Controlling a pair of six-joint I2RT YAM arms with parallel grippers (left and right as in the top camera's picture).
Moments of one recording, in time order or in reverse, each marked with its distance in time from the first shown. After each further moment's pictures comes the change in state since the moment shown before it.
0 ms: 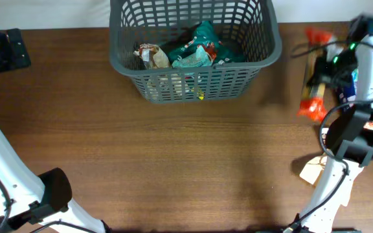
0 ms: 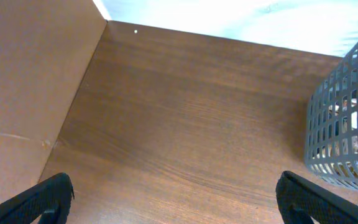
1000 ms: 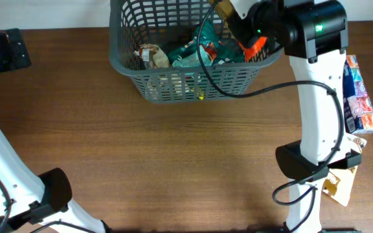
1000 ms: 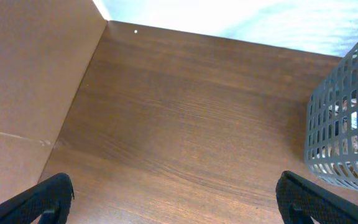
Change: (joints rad) left arm 0.000 0.000 0.000 0.000 0.000 0.000; right arm 0.627 -0.202 0.527 0.181 0.143 -0.494
